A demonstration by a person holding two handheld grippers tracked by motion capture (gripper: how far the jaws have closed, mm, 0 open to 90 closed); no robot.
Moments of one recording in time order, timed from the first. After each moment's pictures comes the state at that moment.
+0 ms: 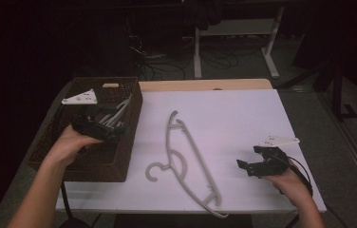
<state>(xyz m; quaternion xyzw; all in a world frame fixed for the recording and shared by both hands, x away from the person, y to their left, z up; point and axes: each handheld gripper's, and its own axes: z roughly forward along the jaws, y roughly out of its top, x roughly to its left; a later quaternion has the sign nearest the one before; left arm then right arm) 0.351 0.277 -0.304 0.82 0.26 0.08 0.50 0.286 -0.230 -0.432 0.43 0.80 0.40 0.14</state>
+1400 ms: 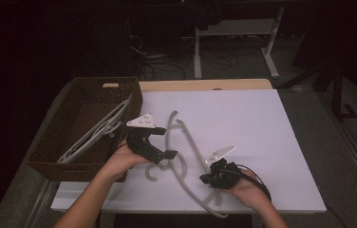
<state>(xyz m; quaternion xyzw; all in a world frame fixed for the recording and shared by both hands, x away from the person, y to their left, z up) 0.339 0.166 -0.370 0.85 0.21 0.02 0.48 0.271 -0.104 -0.440 0.30 0.89 0.33 0.02</state>
